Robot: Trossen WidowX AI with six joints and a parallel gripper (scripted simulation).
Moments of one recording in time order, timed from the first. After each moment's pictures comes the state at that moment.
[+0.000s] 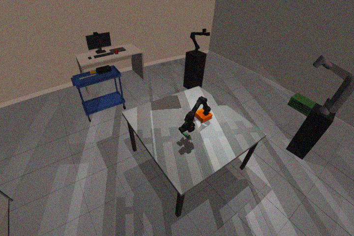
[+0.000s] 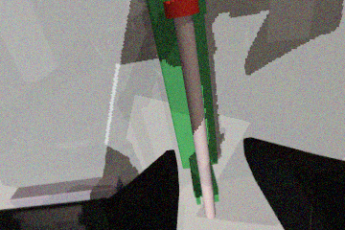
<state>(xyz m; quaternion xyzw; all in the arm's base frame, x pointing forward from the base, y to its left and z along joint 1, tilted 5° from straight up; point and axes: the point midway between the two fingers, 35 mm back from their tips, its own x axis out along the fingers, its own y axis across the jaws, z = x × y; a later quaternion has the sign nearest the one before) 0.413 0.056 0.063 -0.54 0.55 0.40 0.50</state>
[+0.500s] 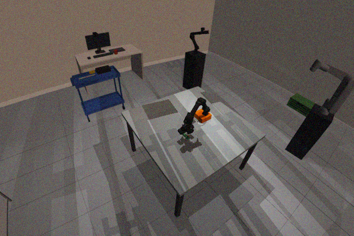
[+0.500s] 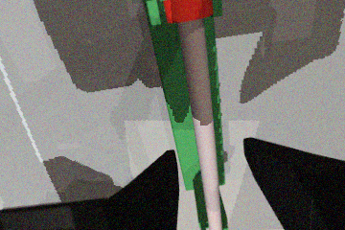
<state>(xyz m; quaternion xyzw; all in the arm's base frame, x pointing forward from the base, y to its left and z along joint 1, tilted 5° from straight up) 0.415 0.056 0.038 -0.54 0.55 0.40 0.50</state>
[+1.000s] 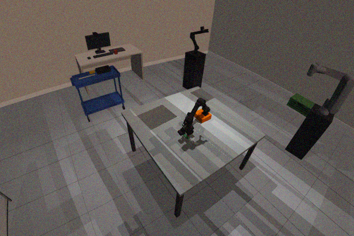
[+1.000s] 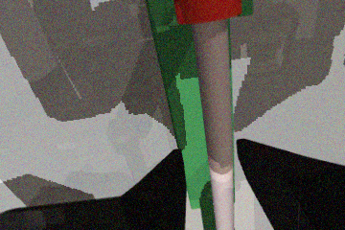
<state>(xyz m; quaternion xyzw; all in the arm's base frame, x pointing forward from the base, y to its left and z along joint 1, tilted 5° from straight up) 0.414 0.056 0.020 -0.54 0.55 0.40 0.50</state>
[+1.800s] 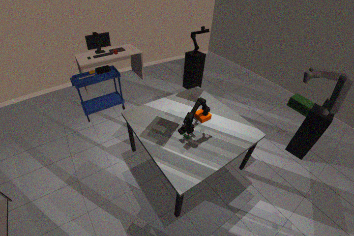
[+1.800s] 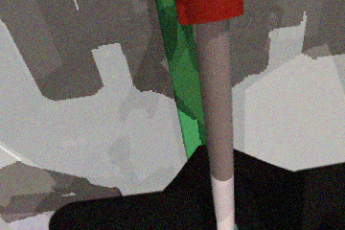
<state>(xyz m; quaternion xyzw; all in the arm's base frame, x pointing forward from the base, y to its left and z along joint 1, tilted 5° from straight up) 0.411 0.055 0.039 -0.54 0.56 0.40 0.49</state>
